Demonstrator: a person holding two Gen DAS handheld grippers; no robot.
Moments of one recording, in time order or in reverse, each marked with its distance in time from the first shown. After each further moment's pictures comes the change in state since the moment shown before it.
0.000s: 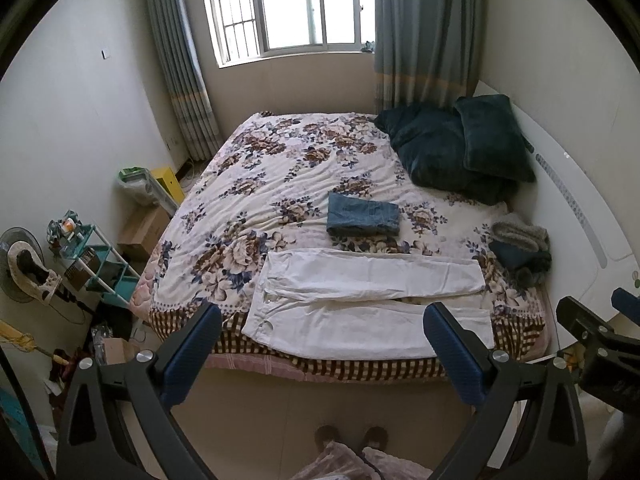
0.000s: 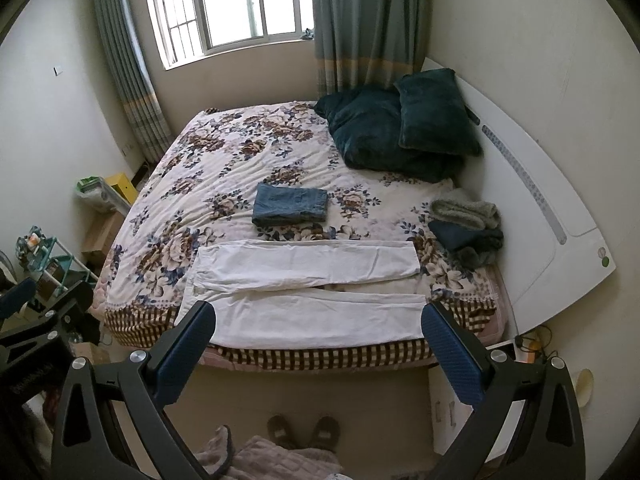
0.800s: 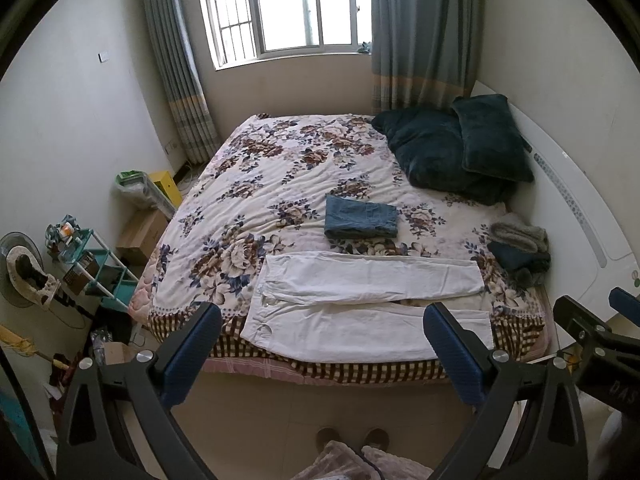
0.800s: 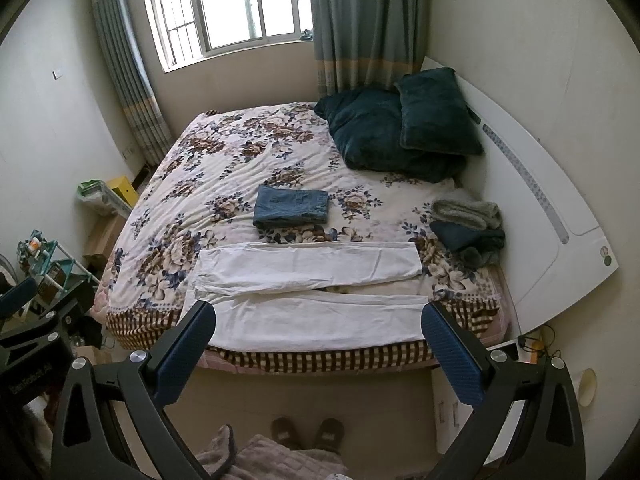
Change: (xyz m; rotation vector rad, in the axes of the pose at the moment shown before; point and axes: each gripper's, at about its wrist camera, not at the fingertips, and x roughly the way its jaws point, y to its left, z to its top) left arm -0.003 0.000 0.001 0.000 -0.004 -0.004; right arm 0.004 0.003 0.005 0.007 -0.003 0.008
